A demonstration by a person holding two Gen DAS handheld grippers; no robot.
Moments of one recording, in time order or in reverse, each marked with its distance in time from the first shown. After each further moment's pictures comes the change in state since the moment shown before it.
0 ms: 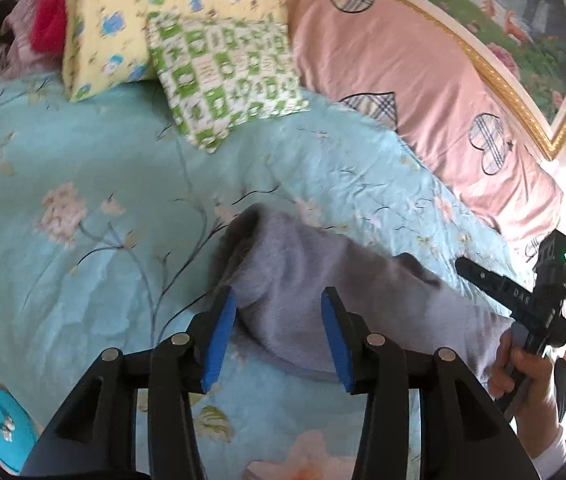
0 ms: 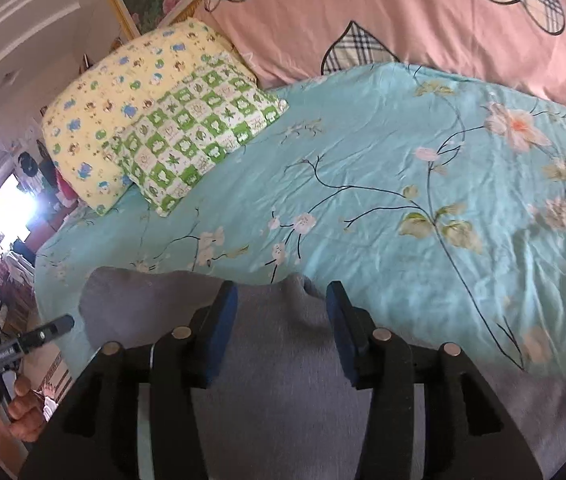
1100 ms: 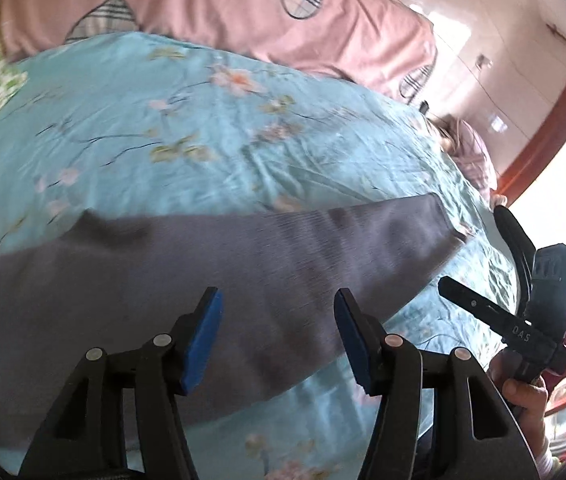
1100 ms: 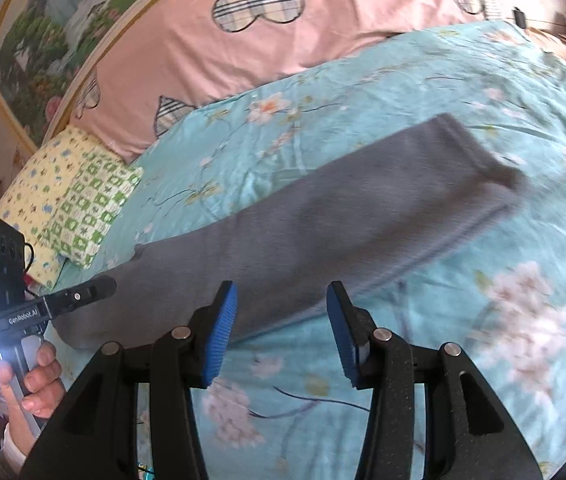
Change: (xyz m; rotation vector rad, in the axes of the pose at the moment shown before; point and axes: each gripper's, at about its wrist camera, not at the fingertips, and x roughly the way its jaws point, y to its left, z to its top) left arm 0.111 -0.271 -0.044 0.486 0.356 -0.373; right arm -0.195 -0.114 -0.140 0.428 -0.171 -0.302
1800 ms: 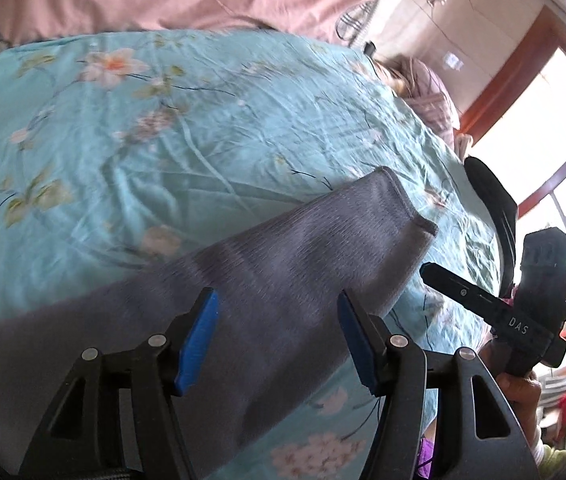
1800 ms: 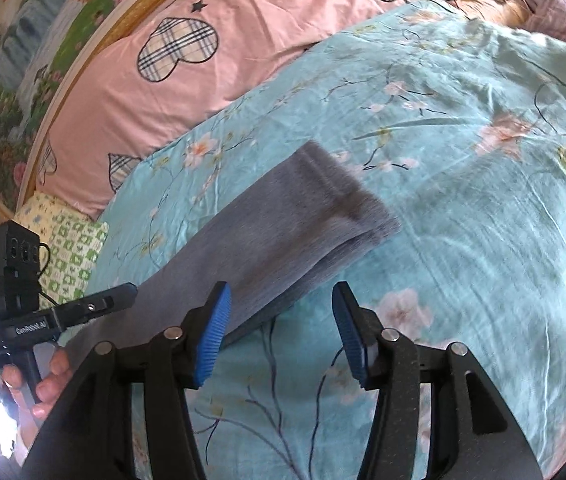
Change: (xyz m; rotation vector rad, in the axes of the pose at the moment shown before) left arm 0.095 -0.082 0.056 0.180 0.191 -0.142; right arm -0.022 -0.078 0.020 0.198 -0.061 -0.049
